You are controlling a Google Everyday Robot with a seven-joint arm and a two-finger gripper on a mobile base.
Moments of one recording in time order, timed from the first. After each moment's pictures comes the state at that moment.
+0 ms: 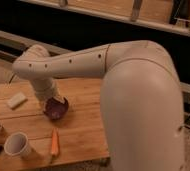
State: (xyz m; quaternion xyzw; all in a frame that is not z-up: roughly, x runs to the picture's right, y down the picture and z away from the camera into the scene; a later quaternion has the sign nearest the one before) arm -0.222 0.079 0.686 -0.29 0.17 0.48 0.81
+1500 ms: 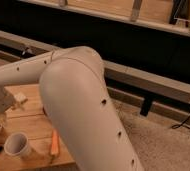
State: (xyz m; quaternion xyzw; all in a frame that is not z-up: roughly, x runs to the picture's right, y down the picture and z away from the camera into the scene) arm -0.370 0.128 0.661 -0.34 0.11 0.26 0.90
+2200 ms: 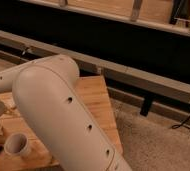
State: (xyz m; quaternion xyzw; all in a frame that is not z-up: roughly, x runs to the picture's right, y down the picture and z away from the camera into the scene) arm -0.417 0.166 0.677 -0.36 0.12 0.18 0.91
